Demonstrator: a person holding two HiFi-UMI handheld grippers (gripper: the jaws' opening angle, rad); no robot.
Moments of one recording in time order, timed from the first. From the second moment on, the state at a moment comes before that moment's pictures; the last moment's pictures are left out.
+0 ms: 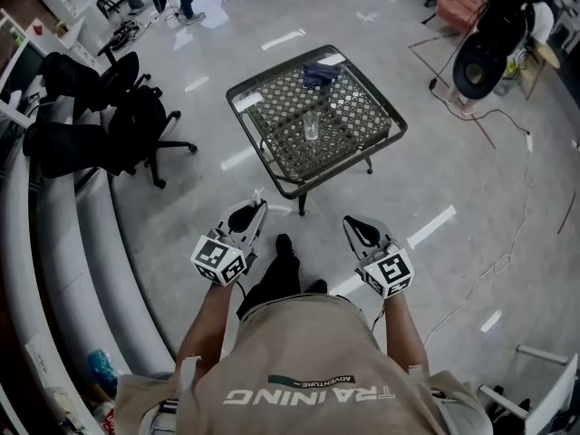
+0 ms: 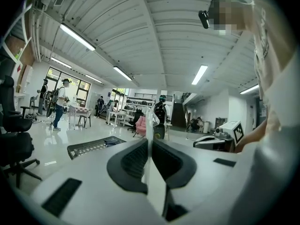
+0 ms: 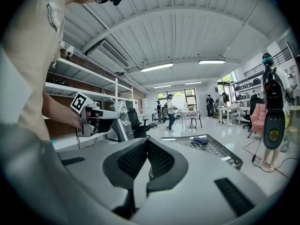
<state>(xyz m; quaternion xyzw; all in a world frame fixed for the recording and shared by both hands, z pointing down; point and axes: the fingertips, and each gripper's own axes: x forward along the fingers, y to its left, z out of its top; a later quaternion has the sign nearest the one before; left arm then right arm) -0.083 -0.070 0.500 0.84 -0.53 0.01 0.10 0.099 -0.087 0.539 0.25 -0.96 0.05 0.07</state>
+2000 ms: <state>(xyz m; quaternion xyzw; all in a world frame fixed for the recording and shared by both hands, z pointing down) -0.199 -0.341 0.514 0.90 -0.43 0.02 0.11 -0.041 -0.327 0.528 0.29 -0.95 0.05 0.10</state>
